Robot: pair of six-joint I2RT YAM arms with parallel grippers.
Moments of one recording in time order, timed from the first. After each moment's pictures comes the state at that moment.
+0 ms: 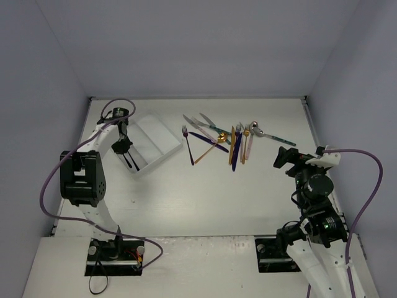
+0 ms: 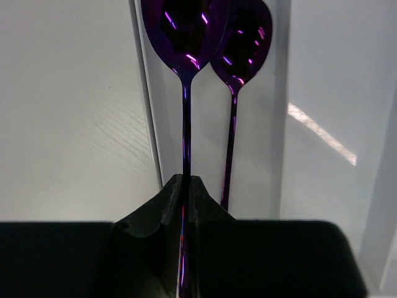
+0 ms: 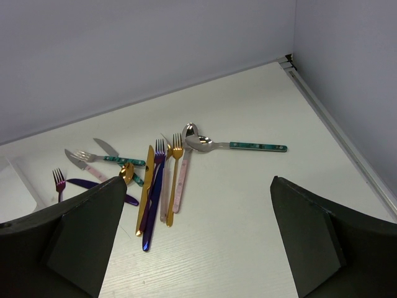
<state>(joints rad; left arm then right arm) -0.05 1.78 1.35 -0.74 -0.33 -0.58 0.28 0.38 0.63 -0.29 0.41 0.26</state>
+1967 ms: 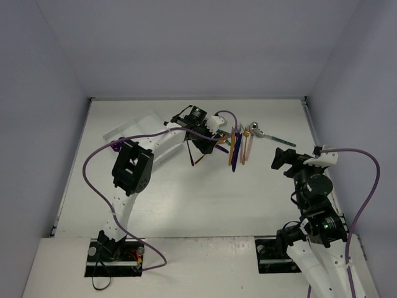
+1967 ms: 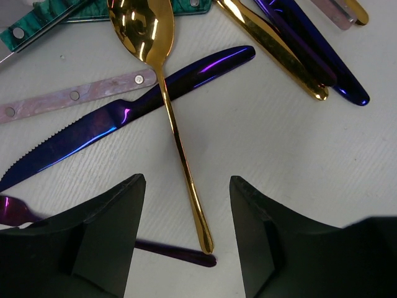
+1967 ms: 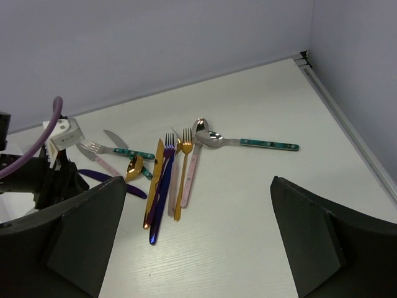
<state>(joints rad) -0.60 2.19 1.82 -0.56 0.36 0.29 0.28 0.39 0.63 -0.29 0.37 0.26</state>
